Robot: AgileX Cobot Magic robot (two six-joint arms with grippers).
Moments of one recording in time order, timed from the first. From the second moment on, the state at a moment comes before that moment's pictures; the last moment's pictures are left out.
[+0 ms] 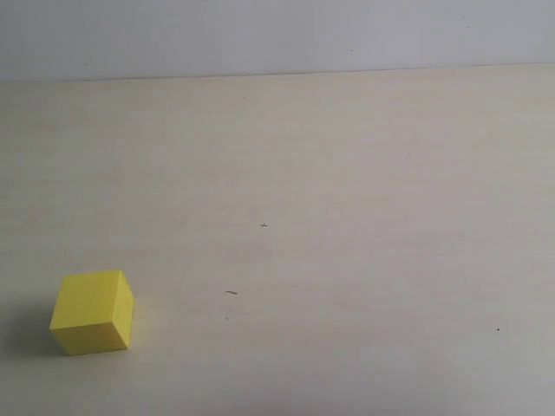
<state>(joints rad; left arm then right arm) -0.15 1.29 -0.80 0.35 1.12 0.55 0.04 0.01 -0.01 0.01 0.29 0.08</state>
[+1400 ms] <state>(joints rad) -0.10 1.49 -0.67 0.18 0.81 1.20 0.04 0.01 -0.01 0.01 0.29 0.08</state>
